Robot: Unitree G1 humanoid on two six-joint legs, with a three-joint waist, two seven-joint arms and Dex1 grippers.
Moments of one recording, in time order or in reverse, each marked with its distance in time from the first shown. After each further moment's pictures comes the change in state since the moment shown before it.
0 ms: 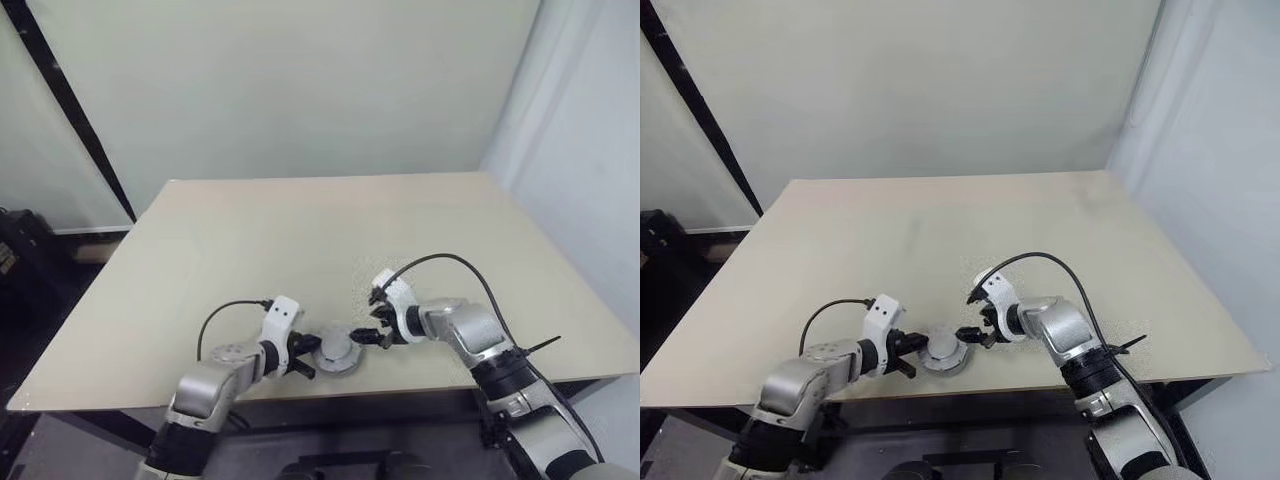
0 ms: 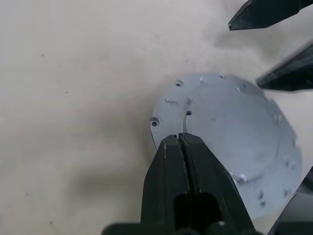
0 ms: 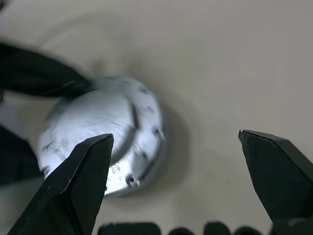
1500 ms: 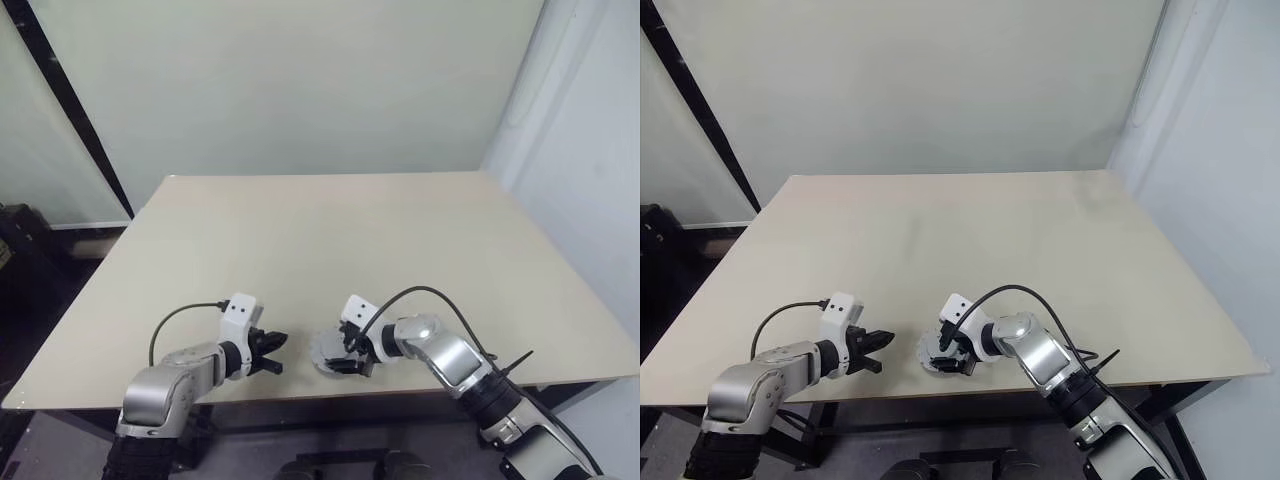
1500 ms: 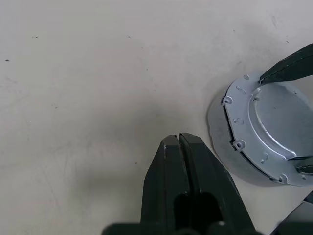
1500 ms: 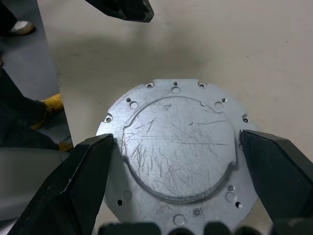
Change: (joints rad) left arm 0.067 0.083 0.171 -0.078 -0.102 0.101 -0.002; right arm 0.082 0.019 0.164 -0.019 -0.089 -0.237 0.023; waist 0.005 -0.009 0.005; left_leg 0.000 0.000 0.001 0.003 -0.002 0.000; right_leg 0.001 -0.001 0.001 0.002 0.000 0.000
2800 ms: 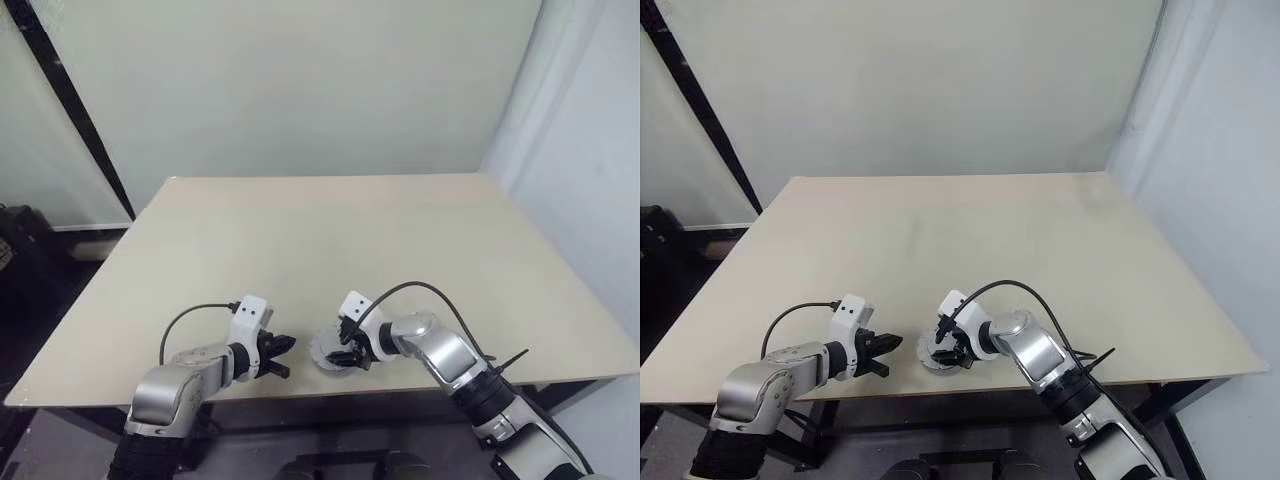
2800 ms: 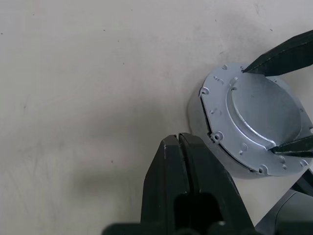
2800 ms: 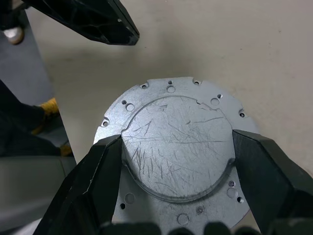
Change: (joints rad) left arm -0.009 -0.001 -0.052 0.000 0.000 -0.001 -0.001; right arm -0.016 0.044 -0.027 -0.006 -0.032 0.113 -0.035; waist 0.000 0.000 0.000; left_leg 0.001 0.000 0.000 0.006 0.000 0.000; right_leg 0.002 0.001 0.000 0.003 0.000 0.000
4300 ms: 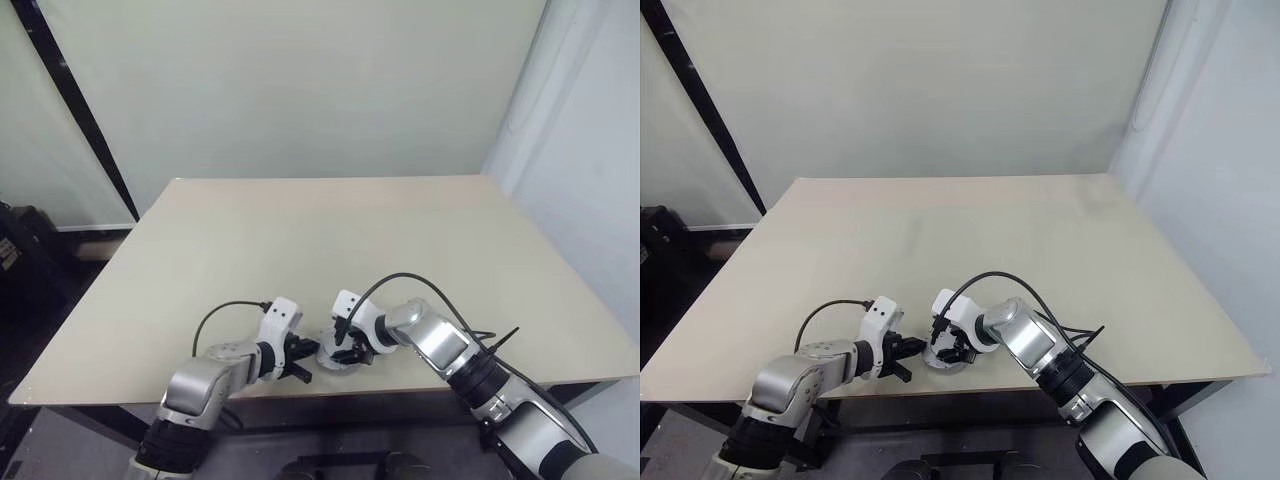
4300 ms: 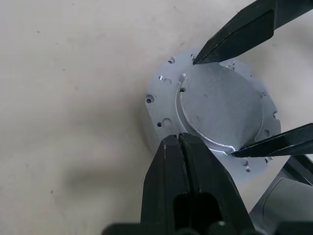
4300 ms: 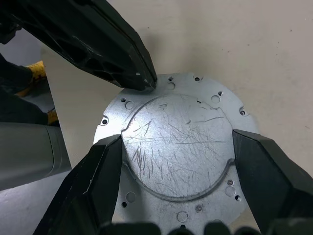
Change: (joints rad) left arm -0.076 -0.039 -0.159 0.060 0.048 -0.034 -0.018; right arm -0.119 -0.036 0.104 0.056 -0.036 0.047 0.056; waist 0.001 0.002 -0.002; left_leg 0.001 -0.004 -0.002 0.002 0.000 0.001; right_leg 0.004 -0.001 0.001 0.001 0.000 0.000
